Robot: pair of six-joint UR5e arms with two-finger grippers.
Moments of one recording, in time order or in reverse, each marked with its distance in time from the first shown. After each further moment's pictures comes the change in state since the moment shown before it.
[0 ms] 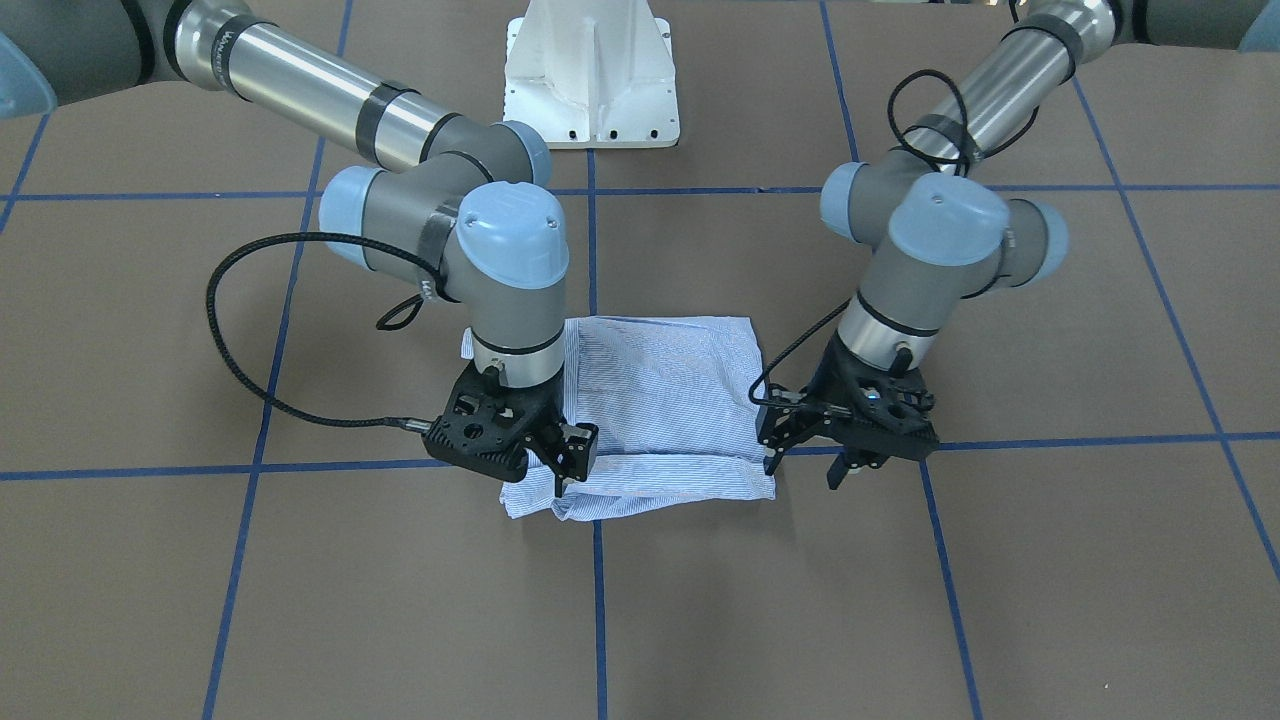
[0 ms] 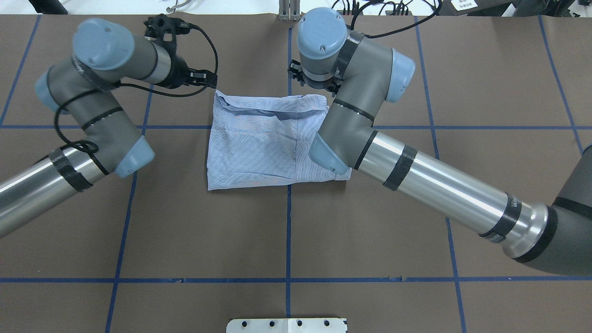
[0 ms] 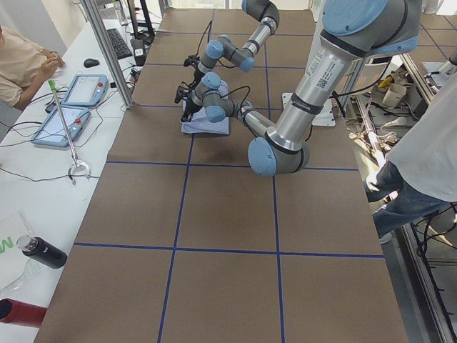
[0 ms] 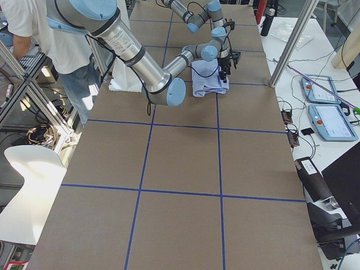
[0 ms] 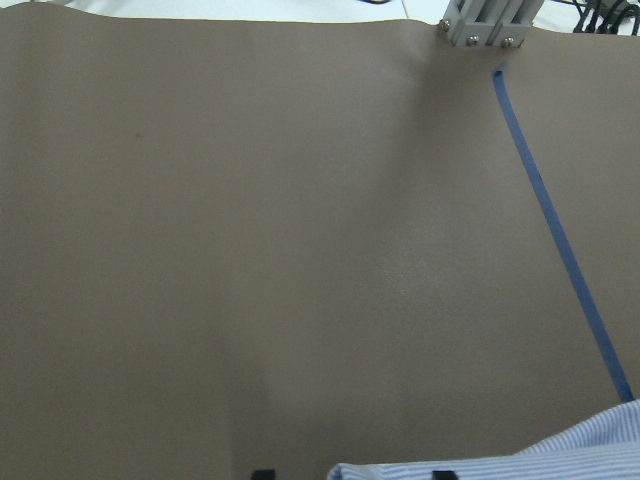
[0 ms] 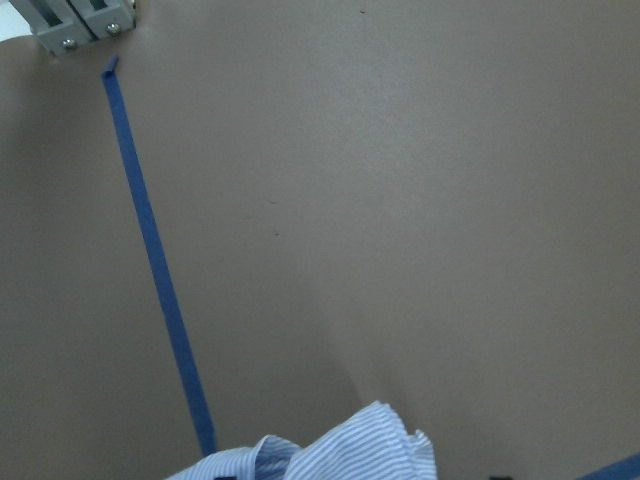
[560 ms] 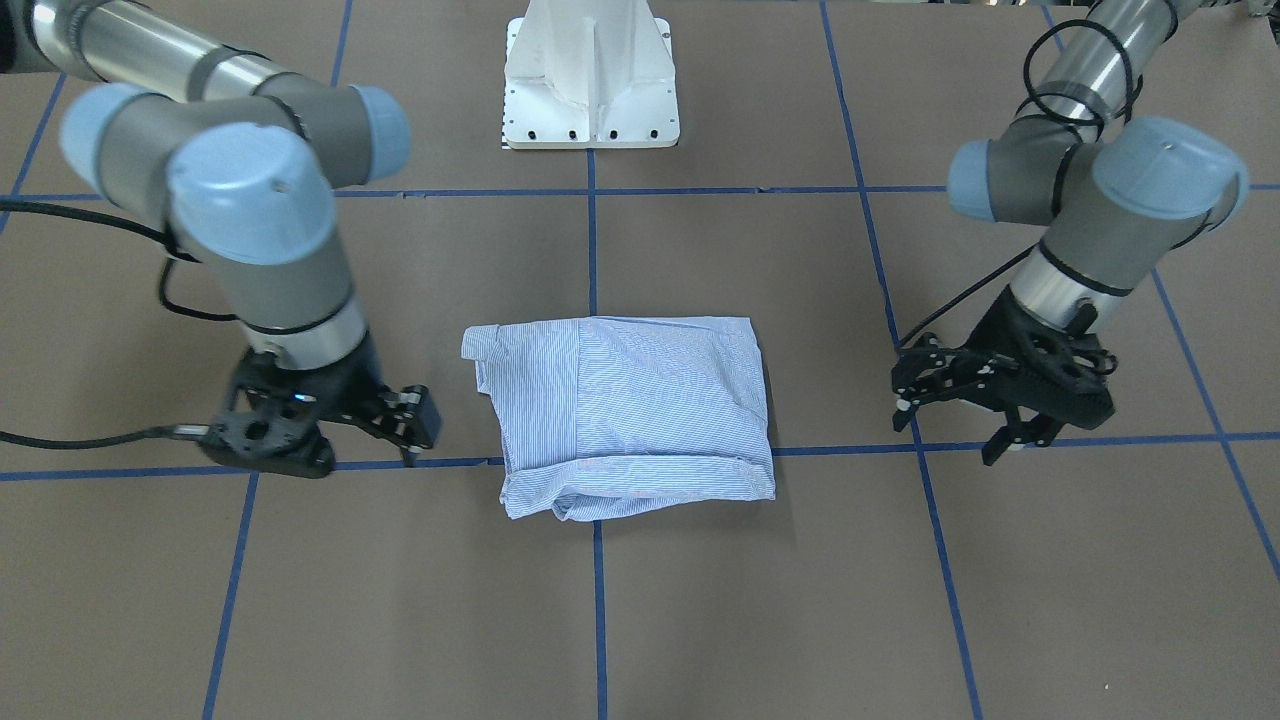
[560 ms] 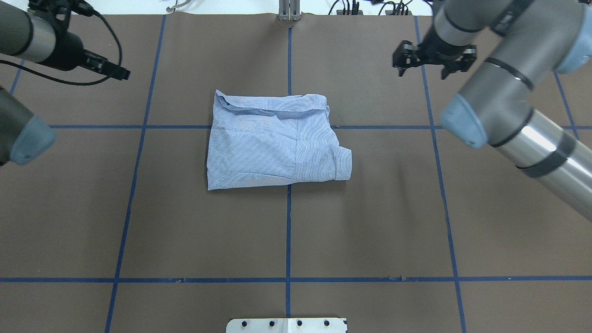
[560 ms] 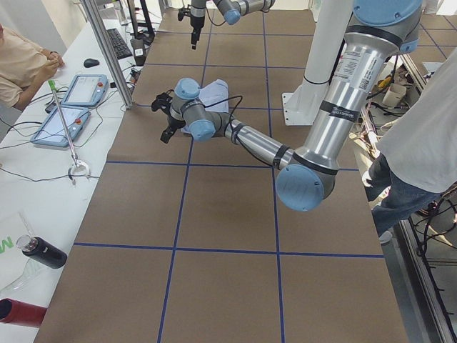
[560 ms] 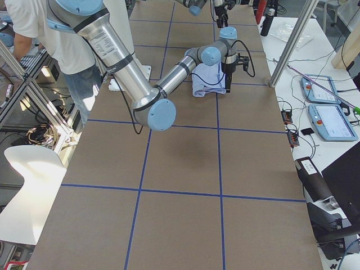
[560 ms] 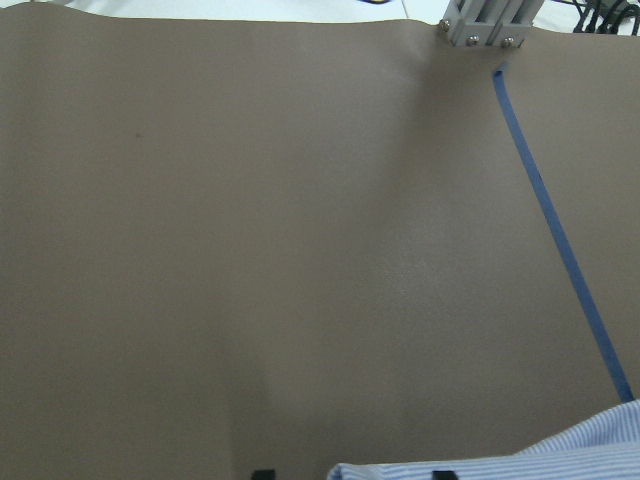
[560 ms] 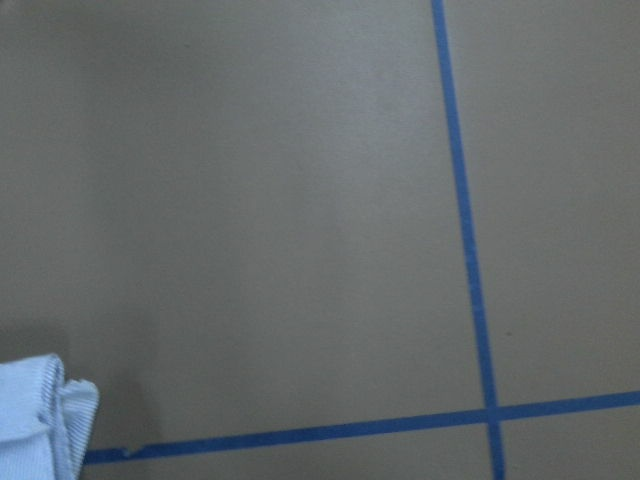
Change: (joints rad) left arm -0.218 0.262 -0.241 0.125 -0.120 0.469; right arm 0.262 -0.427 0.499 -0.185 0.279 -0.528
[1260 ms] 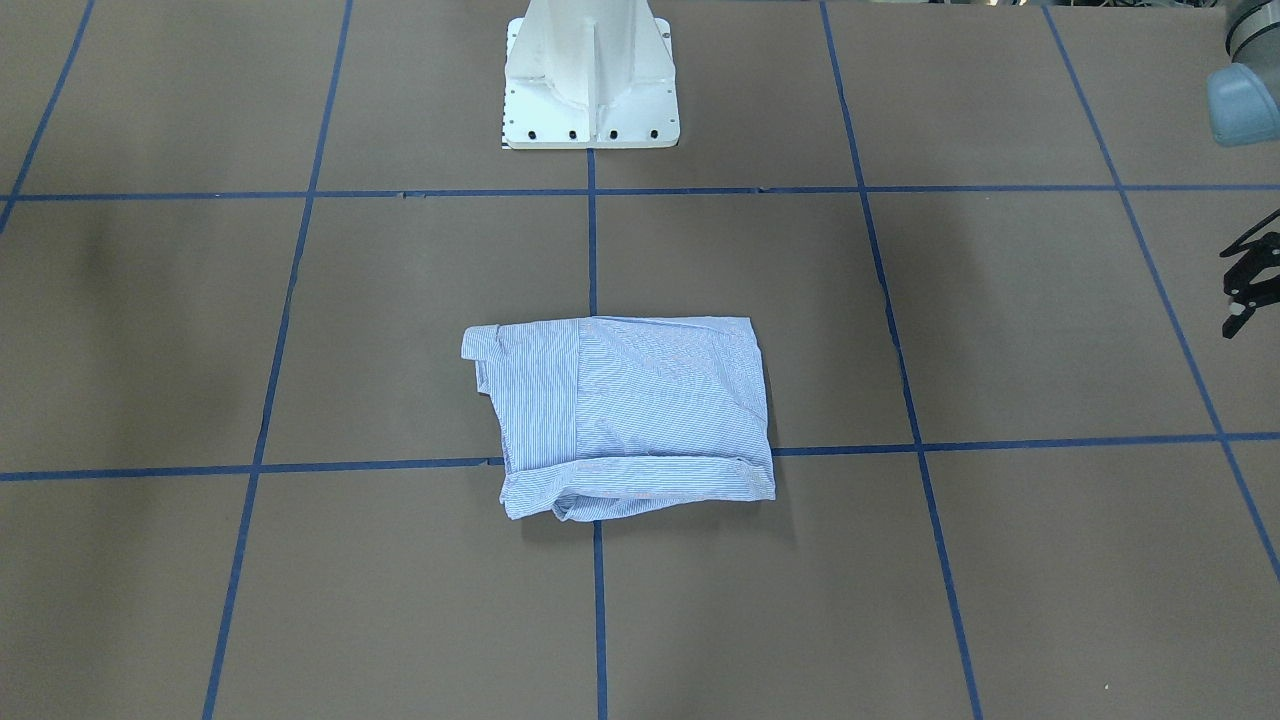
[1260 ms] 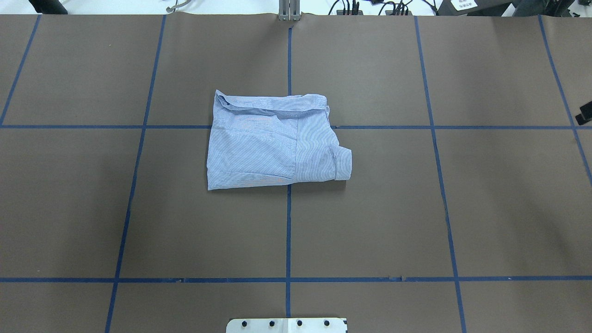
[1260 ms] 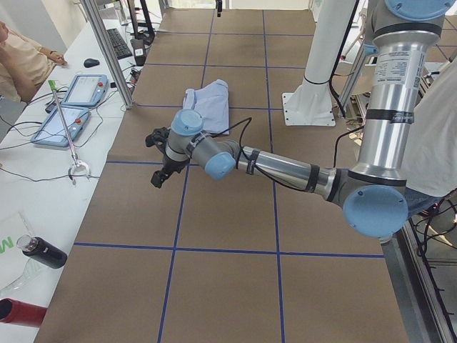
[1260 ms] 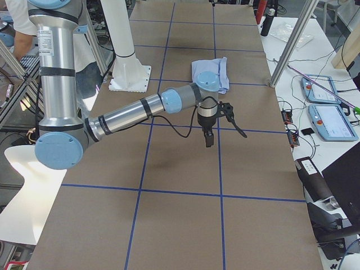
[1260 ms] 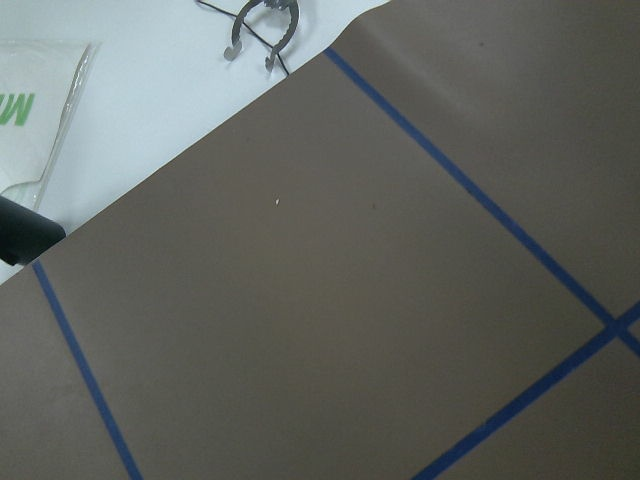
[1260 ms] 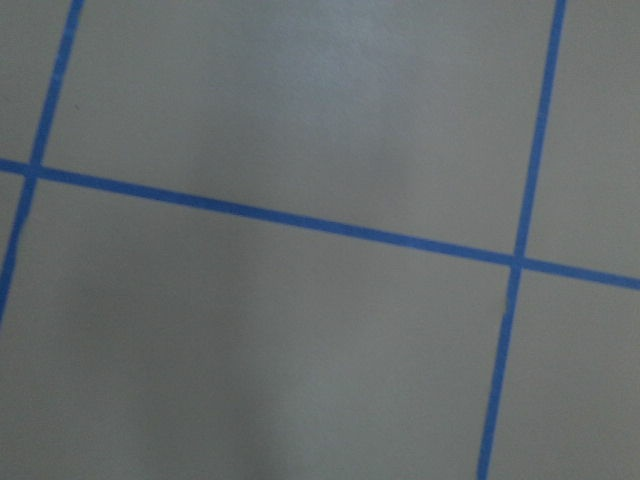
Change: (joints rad) left arm -0.283 0.289 -0.029 0.039 -0.147 0.441; right arm 0.335 -0.572 0.226 0.023 0.157 -0.658
